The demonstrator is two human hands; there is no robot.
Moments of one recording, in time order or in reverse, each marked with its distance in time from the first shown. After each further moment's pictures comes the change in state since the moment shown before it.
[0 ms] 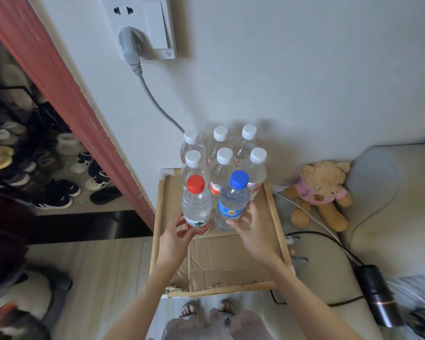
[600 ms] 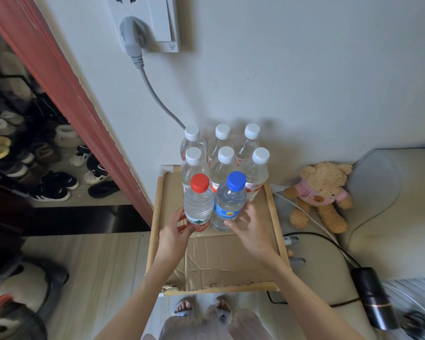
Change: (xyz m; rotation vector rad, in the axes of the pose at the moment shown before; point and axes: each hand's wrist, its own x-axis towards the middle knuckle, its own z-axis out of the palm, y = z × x) left_hand 0.005 0.004 0.002 0.043 -0.013 0.020; right_hand 0.004 0.000 -0.002 0.013 -0.068 -0.004
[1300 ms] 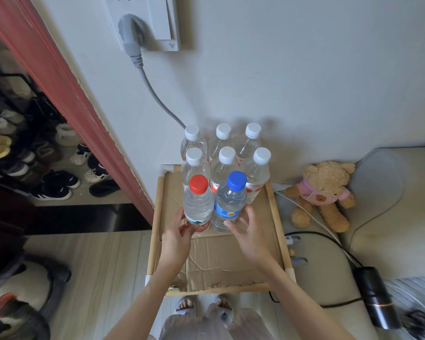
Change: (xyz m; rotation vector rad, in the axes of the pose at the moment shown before) left_hand -0.001 -0.005 0.006 -0.022 0.009 0.021; right_hand -0.002 0.006 0.011 0.017 0.081 0.008
